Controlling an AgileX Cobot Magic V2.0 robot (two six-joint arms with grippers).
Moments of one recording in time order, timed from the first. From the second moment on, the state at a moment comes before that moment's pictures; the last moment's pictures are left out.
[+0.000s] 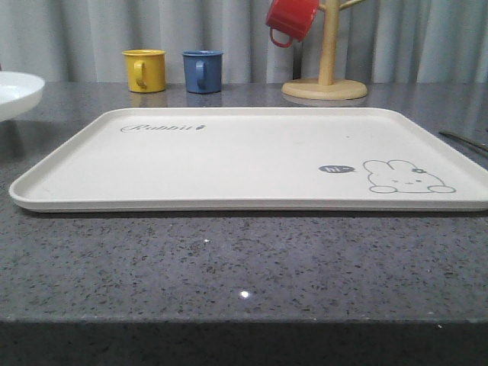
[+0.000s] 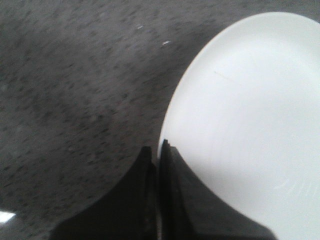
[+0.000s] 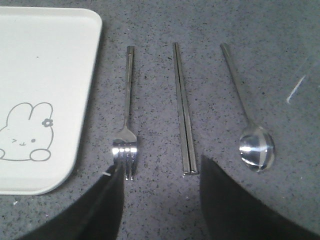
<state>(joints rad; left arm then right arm) 0.46 1.61 -1.27 -0.65 1.00 0.57 0.00 0.59 -0.59 -0.02 0.65 0.08</state>
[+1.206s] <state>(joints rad) -0.16 1.76 -1.35 -0.55 0.89 0.42 0.00 0.59 -0.59 -0.02 0.65 0.08</state>
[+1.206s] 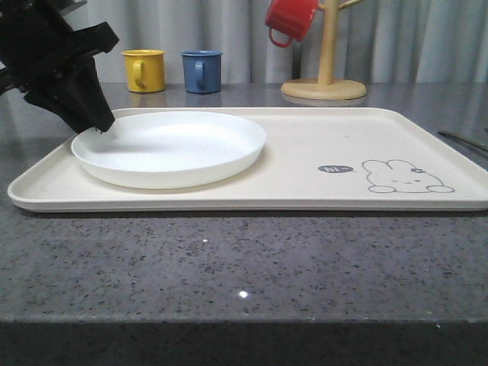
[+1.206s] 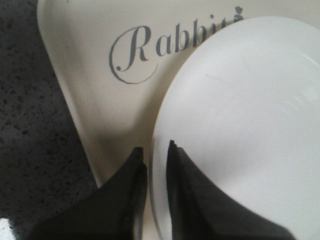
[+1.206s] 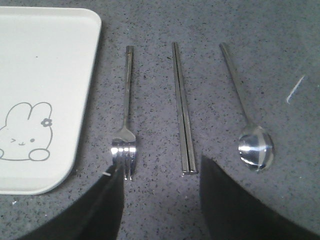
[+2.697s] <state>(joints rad) -0.42 0.67 -0.80 -0.05 0.83 0.10 0.01 0.63 -0.70 0.08 0.79 -0.02</state>
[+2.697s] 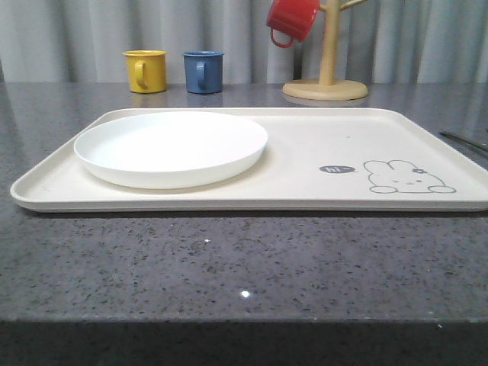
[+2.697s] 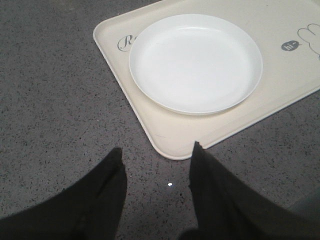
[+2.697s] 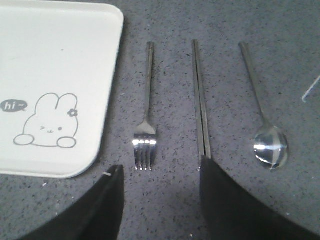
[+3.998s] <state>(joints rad) -0.42 0.66 -0.80 -0.05 0.83 0.10 0.06 1.61 -1.23 0.03 1.04 0.03</state>
